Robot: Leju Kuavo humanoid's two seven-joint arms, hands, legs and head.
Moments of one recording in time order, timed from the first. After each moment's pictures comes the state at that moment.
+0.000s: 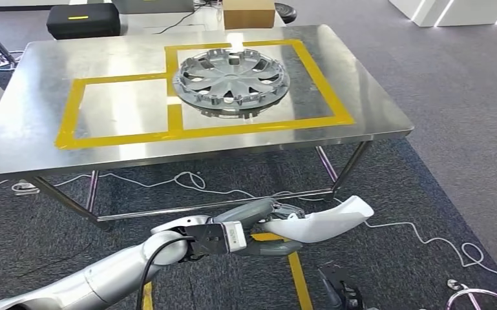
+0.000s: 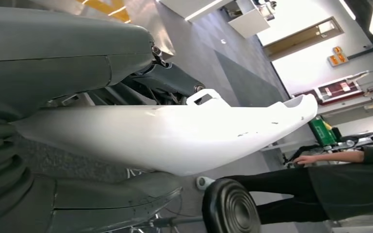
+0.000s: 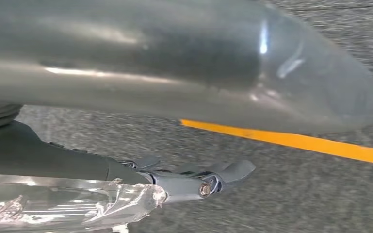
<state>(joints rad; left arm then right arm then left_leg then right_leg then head) -0.52 -0.07 -0.83 -1.16 -0.01 -0.15 -0.34 -0.05 0.07 -0.08 -0.17 0.46 -0.06 0.00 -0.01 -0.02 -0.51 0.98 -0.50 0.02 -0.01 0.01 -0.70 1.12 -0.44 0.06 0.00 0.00</state>
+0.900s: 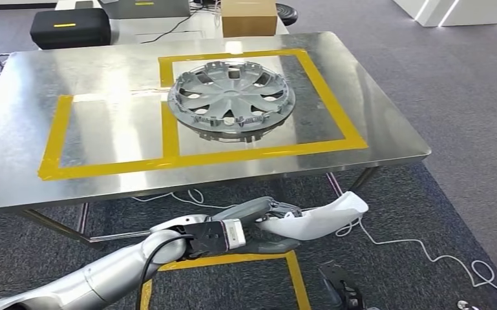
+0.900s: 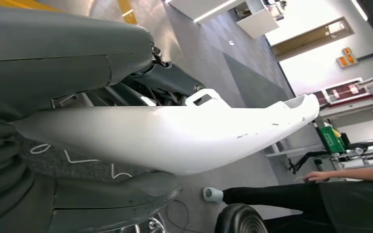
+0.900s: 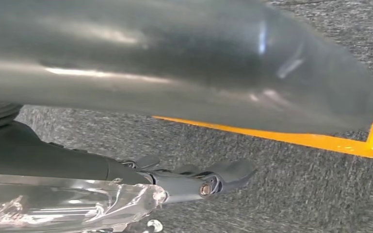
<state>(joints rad) -0.52 -0.06 -0.83 -1.15 -0.01 -0.15 -0.33 -0.05 0.07 -0.08 -0.17 0.47 -0.06 0.00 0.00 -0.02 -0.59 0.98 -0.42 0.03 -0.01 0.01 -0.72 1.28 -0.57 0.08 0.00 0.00</state>
